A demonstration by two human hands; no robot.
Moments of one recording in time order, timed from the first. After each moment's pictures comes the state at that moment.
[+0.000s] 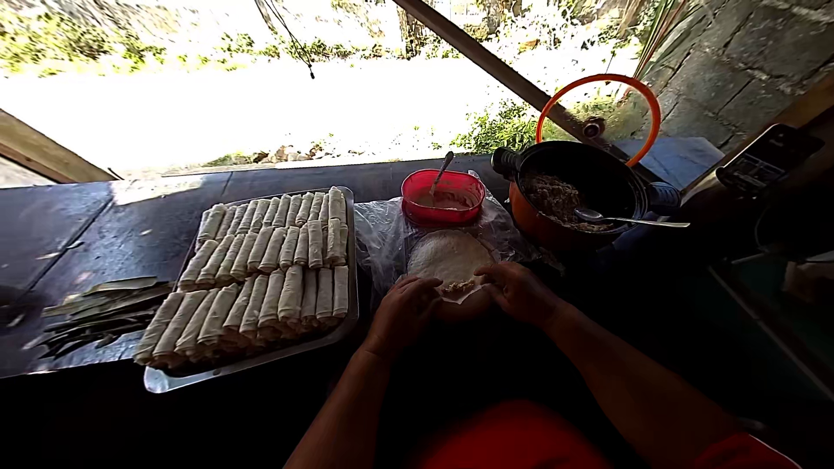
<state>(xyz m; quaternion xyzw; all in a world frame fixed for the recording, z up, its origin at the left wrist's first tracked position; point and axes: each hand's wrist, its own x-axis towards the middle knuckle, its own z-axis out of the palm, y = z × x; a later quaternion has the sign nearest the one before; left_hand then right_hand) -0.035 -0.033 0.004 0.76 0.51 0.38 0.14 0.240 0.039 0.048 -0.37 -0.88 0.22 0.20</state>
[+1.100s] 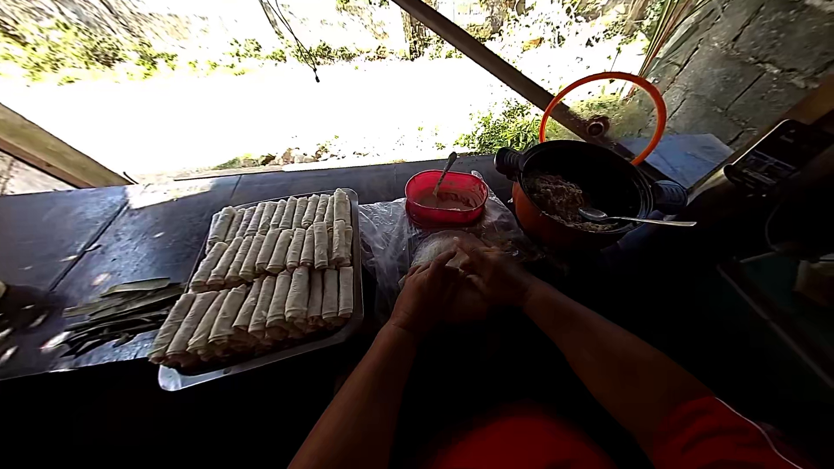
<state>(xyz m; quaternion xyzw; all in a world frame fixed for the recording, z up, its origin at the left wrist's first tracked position) -0.005 -0.002 0.020 0.75 0.57 0.30 0.13 0.199 0.071 0.045 -0.33 -0.91 0.18 0.15</state>
